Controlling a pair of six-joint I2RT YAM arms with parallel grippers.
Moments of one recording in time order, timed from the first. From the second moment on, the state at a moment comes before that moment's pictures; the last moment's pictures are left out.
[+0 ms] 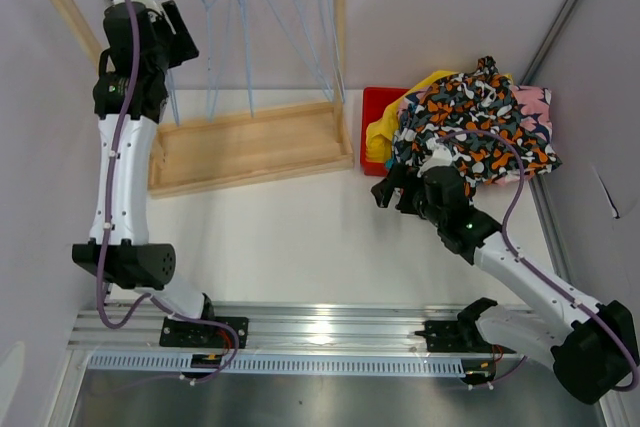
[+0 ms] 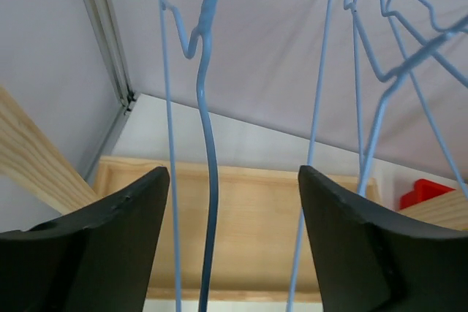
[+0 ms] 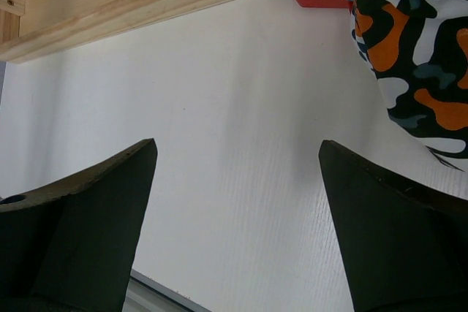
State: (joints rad) left arm -0.02 1.61 2.06 -0.64 -0.21 -0.21; right arm 0.56 1.03 0.72 -0.13 0.08 0.58
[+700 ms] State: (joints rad) left arm -0.08 0.72 1.53 -0.76 0.08 -0.20; right arm 0.75 0.81 1.35 -0.52 0.08 0.54
